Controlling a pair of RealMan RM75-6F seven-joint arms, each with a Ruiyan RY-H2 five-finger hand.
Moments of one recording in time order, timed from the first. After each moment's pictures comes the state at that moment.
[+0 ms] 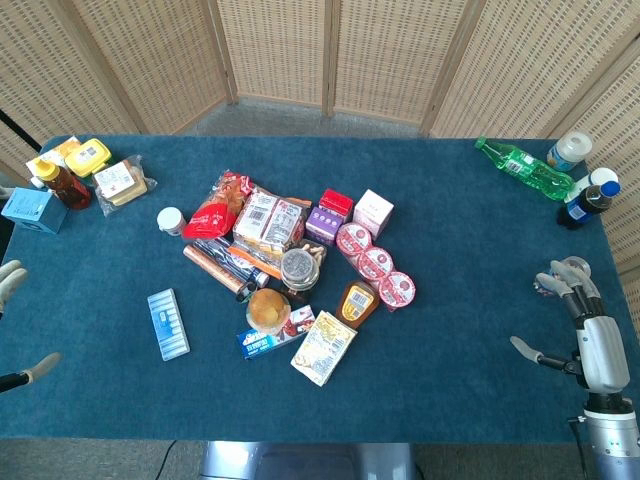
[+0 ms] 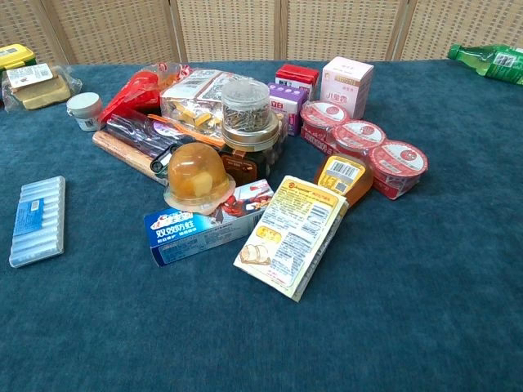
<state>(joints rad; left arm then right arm) -0.02 -0.84 -0.02 -1.90 1.71 1.68 -0.15 0.10 -1.21 0.13 -1.53 -1.59 1.61 0.45</state>
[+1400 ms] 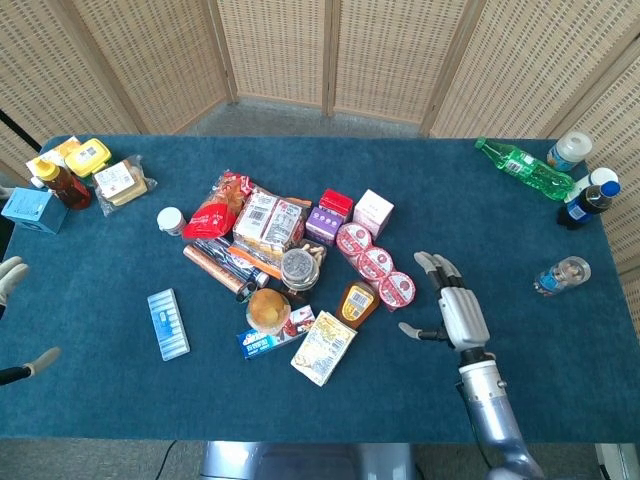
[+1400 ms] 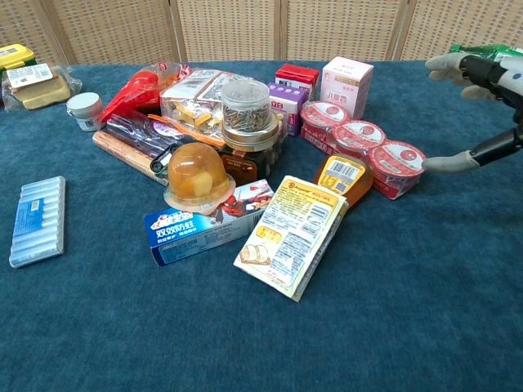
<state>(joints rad) -0.03 -0.86 -0.03 -1.89 1.65 1.64 -0.12 0.37 -1.52 0.21 -1.67 -1.31 1.26 -0.03</state>
